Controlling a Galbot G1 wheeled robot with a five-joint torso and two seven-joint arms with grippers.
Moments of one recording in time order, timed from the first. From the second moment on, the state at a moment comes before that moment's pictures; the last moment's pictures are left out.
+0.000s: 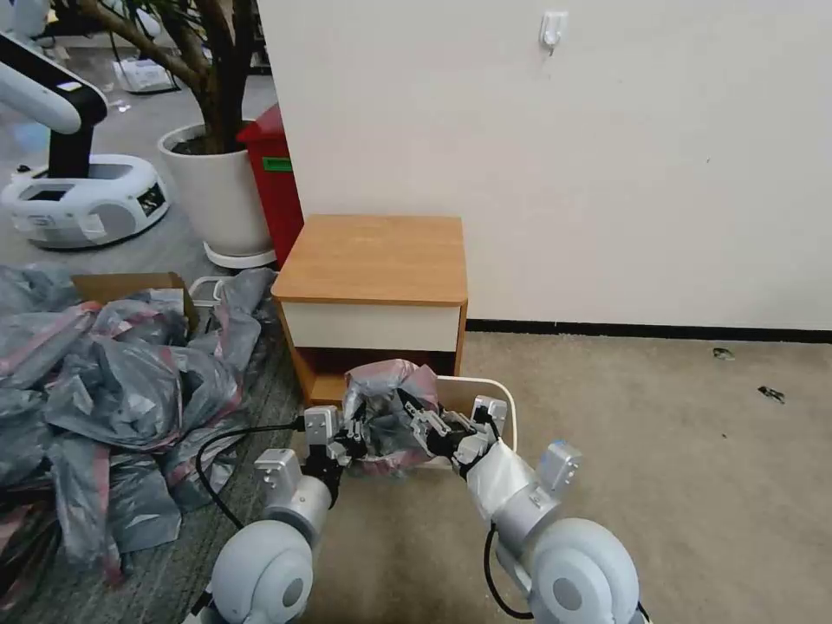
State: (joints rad) left arm 1.45 -1.18 -0.24 -2.18 -0.68 0.35 -0.36; right arm -1.43 1.33 0.14 2.22 0.77 -0.37 0.11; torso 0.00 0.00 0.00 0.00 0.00
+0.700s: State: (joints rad) left arm 1.49 -1.20 -0.26 -2.23 -0.73 0.37 -0.38; right arm -1.25 1.09 0.32 2.25 0.94 -0.44 0.17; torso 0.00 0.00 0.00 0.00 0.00
